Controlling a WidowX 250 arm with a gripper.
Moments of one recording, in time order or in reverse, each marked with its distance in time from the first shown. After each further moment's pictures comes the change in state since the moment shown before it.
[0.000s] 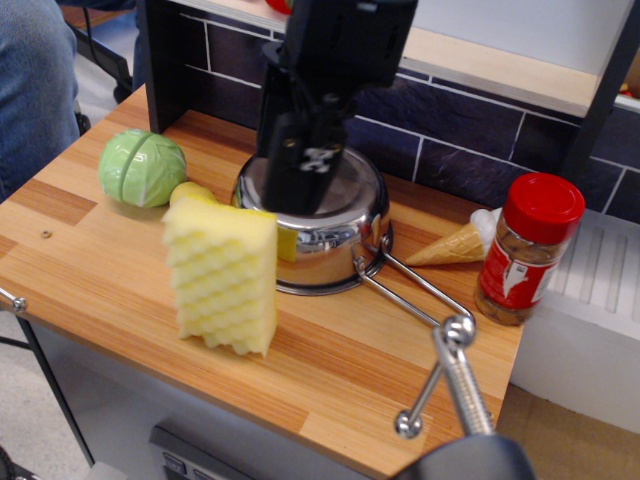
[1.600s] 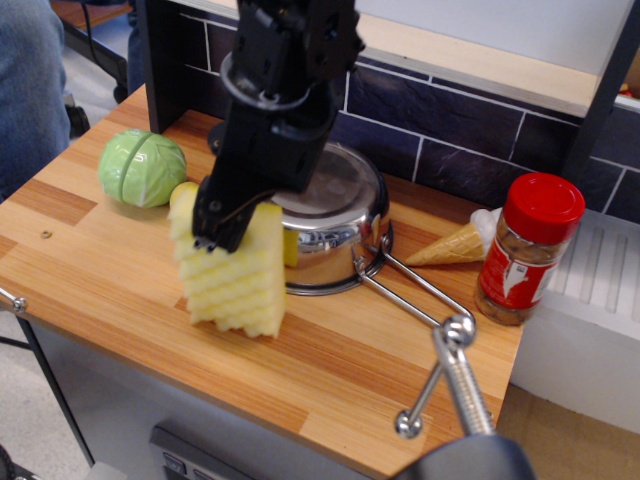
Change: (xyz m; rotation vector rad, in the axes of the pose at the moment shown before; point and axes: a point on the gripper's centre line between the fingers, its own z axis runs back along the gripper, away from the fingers) arm -0.016 0.025 -0.046 0.270 0.050 -0.258
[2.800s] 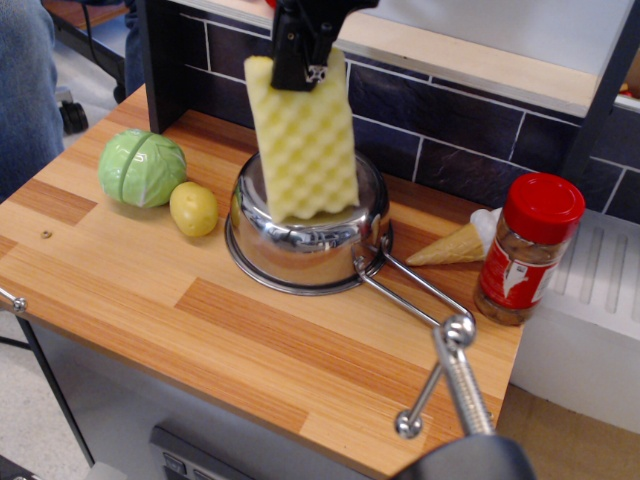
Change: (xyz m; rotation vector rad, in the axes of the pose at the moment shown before) arm 0.002 0.092 0.037 -0.050 -0.033 0.433
